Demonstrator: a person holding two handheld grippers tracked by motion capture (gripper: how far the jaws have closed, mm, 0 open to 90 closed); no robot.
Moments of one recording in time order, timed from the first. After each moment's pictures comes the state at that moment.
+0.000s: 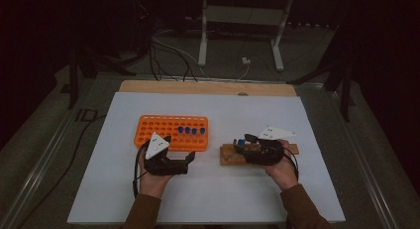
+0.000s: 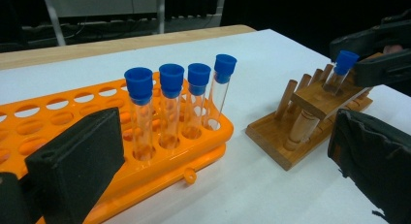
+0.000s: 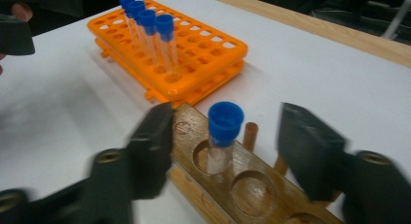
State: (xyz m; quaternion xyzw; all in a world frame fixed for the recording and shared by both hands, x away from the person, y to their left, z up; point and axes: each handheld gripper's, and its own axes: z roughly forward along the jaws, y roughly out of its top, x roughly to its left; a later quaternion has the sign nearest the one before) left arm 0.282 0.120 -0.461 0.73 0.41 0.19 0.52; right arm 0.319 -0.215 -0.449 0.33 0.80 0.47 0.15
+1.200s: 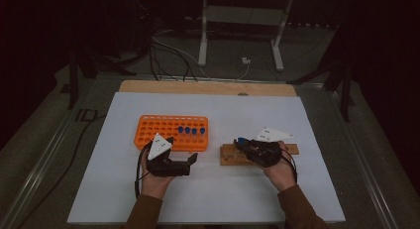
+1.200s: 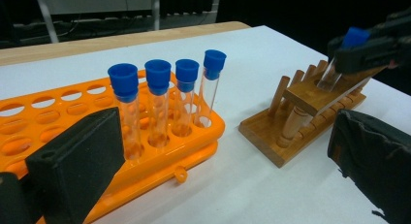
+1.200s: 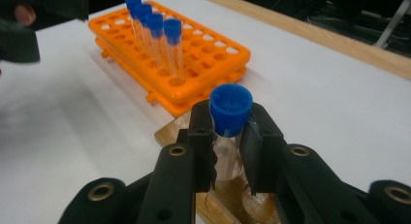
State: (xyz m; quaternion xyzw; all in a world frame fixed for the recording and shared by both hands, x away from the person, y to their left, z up) left arm 0.280 0.114 -0.462 0.73 0.40 0.19 0.52; right arm 0.312 -0.209 -0.442 0.33 0.80 0.47 0.17
